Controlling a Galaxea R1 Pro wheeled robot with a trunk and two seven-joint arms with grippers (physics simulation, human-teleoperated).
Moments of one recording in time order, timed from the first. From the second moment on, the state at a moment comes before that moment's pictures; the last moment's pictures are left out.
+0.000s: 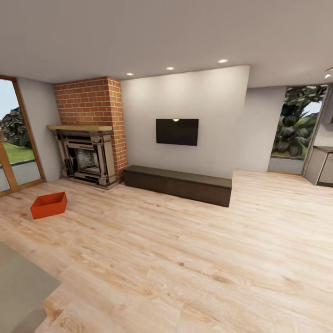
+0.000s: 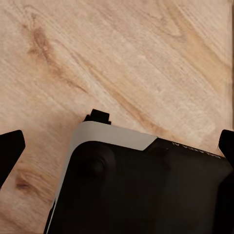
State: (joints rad) left arm -0.22 0.01 -0.10 0.00 0.41 0.00 0.04; right arm -0.11 -0.04 0.70 0.03 -0.62 -0.20 0.01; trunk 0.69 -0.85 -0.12
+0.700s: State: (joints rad) left arm -0.22 0.01 -0.10 0.00 0.40 -0.01 0.04; right arm -0.11 -0.03 0.68 0.03 -0.62 -0.20 0.01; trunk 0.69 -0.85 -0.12
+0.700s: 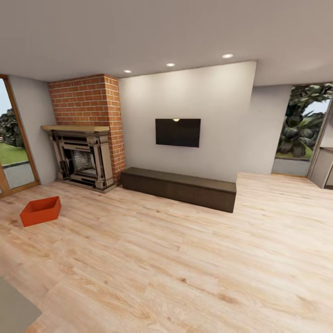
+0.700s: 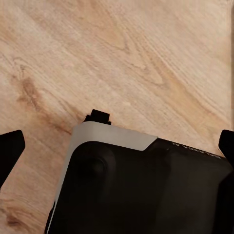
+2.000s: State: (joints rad) left arm -0.22 0.01 -0.10 0.00 0.41 -0.01 0.04; right arm -0.11 -0.03 0.68 0.03 -0.63 -0.20 0.01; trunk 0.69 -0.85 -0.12
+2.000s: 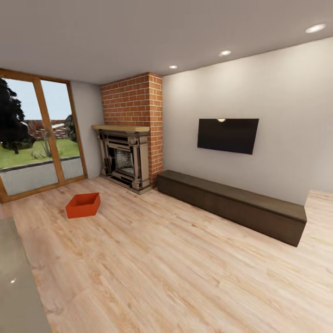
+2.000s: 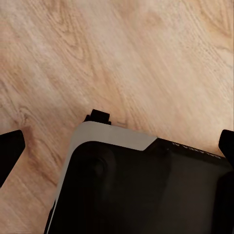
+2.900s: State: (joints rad) left arm -0.22 0.01 -0.10 0.00 0.41 -0.01 0.04; right arm -0.11 -0.03 0.68 0.03 -0.63 -0.20 0.01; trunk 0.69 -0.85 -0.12
